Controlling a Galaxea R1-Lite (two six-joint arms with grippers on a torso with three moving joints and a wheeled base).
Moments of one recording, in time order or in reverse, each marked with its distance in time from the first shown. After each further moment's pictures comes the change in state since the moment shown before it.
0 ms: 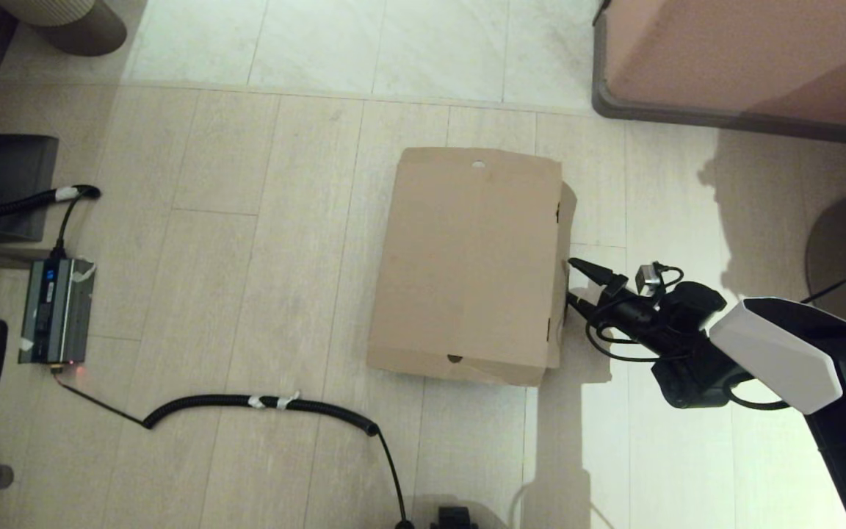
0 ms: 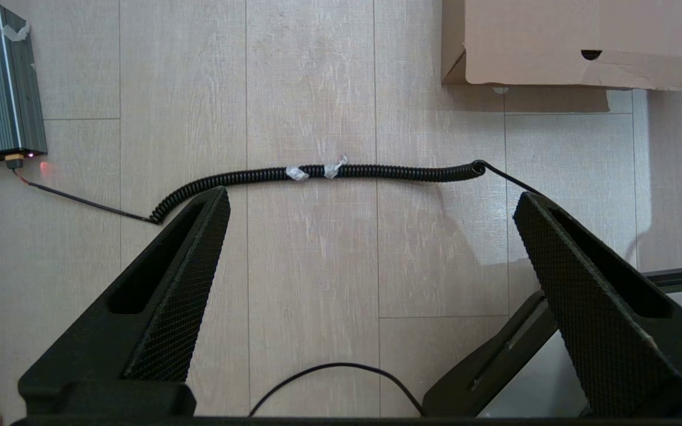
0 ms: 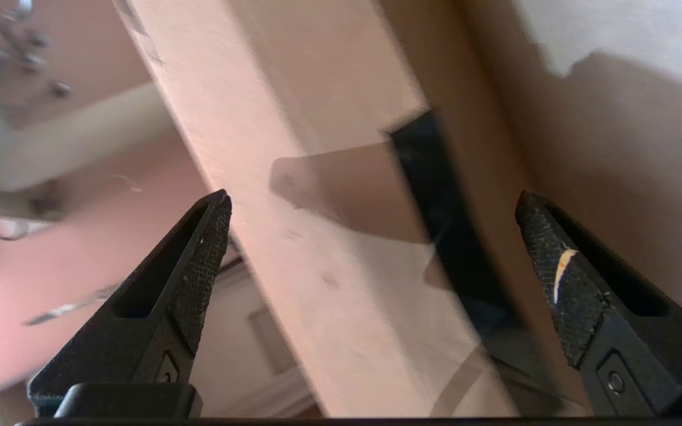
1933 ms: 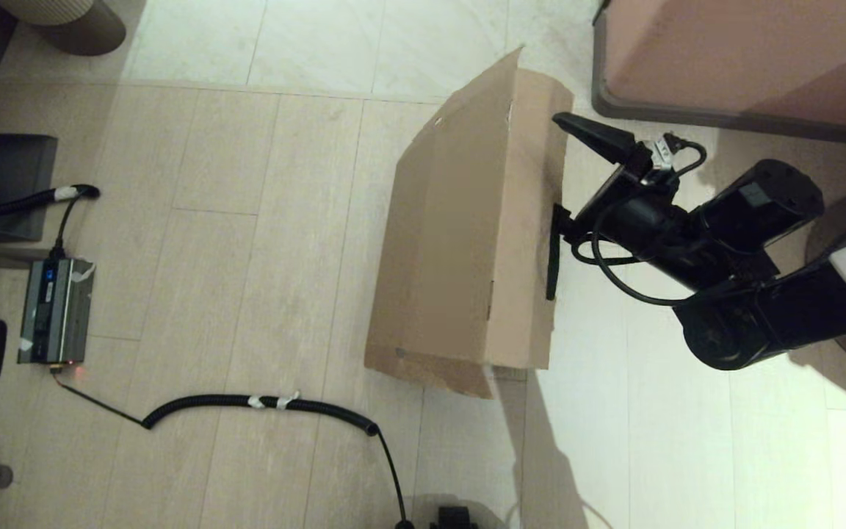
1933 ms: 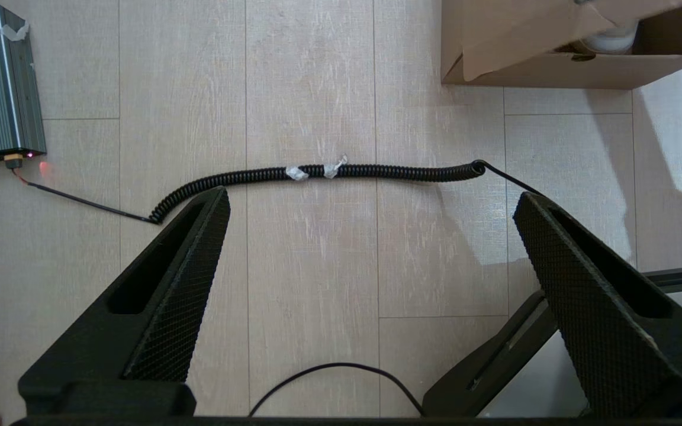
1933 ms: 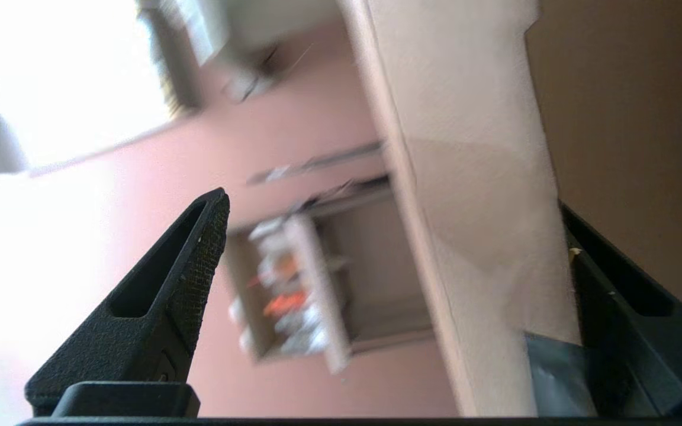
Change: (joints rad) left arm 0.000 0.001 0.000 0.000 0.000 0.000; right arm 0.319 -0.602 0.238 -0.001 0.018 0.207
